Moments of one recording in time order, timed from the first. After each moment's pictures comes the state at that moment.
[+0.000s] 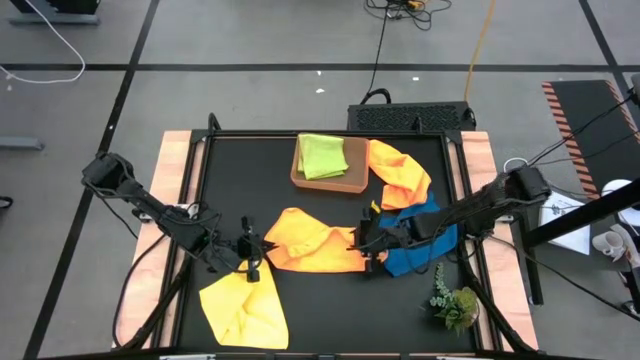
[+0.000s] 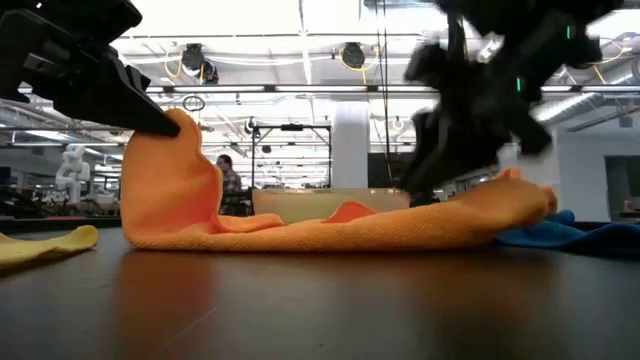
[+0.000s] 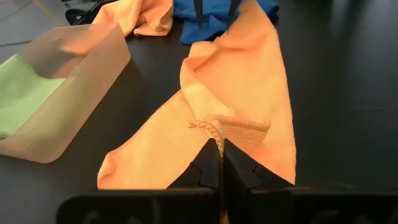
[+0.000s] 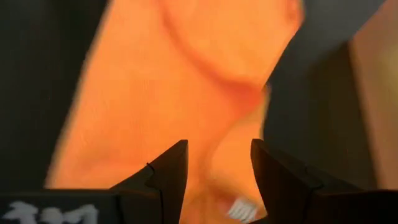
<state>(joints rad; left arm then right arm) -0.58 1.24 0.44 0.16 -0.68 -0.25 0.26 1.53 0.72 -0.01 0.32 0.04</state>
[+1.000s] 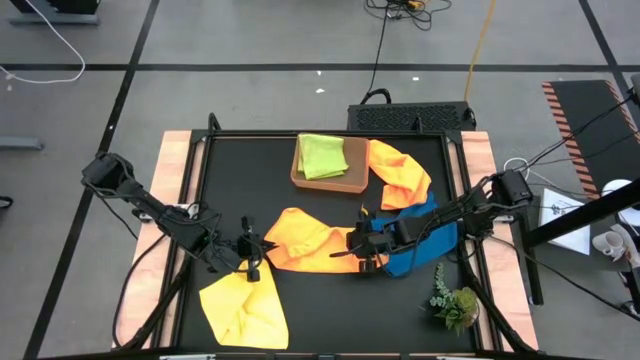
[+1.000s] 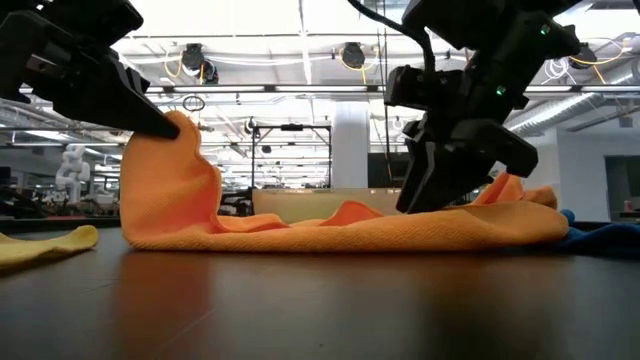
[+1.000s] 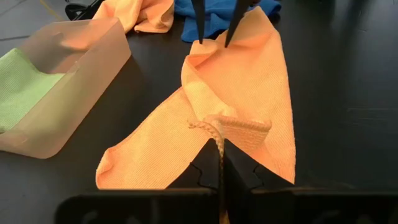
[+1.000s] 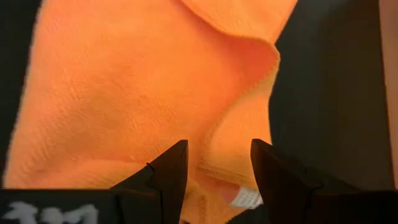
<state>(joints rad) -0.58 1.24 0.44 0.15 -0.68 -0.27 0.26 1.69 0.87 -0.24 0.35 0.11</state>
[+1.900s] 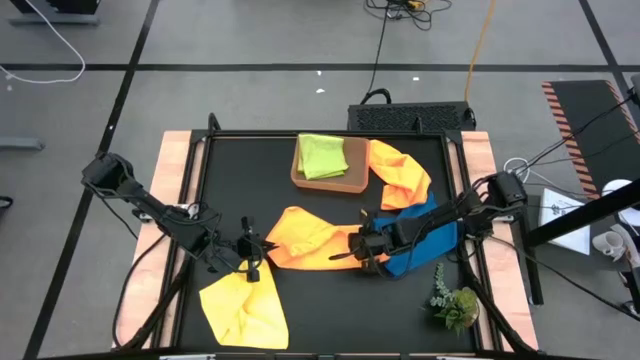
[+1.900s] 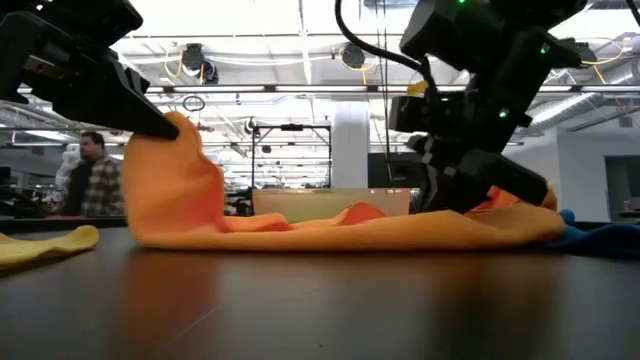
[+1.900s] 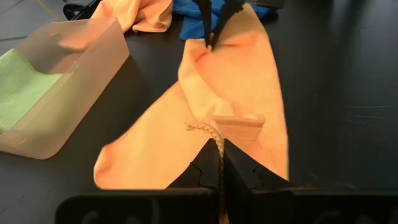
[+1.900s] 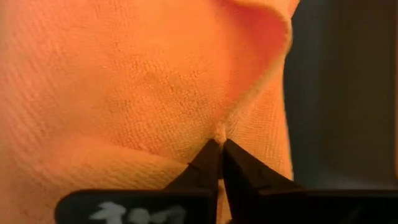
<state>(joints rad) -0.58 1.24 0.44 0.15 -0.67 -0.27 0.26 1.72 0.87 -0.30 0.38 0.09</state>
